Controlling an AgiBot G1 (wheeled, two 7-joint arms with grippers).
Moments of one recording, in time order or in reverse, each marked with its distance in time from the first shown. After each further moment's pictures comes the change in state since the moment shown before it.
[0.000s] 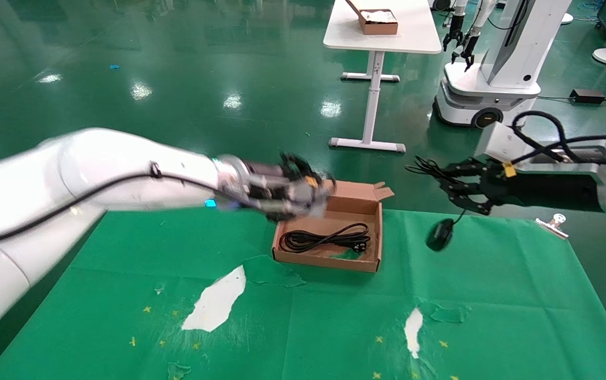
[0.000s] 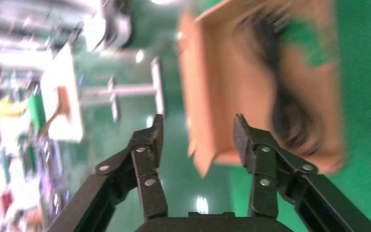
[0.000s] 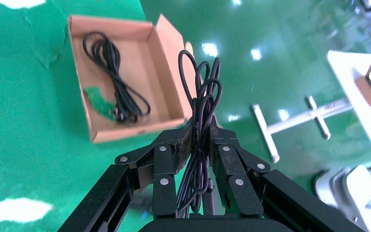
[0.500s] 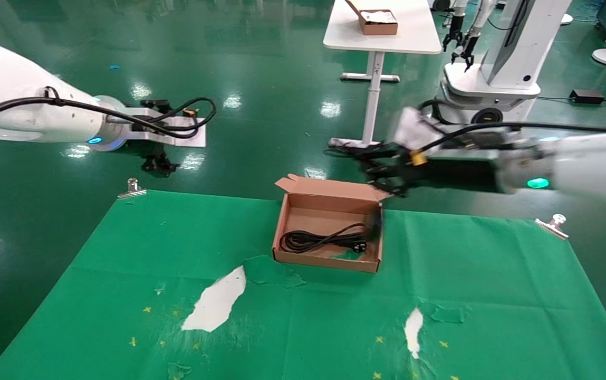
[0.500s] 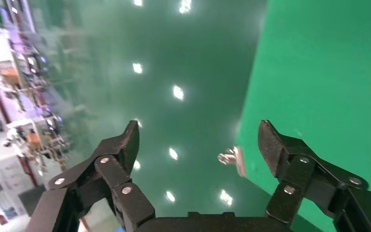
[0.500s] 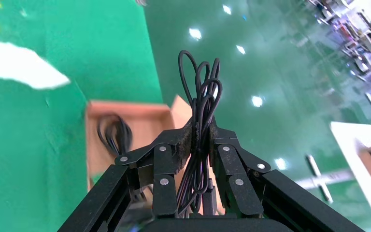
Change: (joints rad) left arm -0.155 -0.015 0.122 0.240 0.123 0.036 -0.215; right arm -0.017 -0.188 -0.013 0.040 0.006 0.098 -0.002
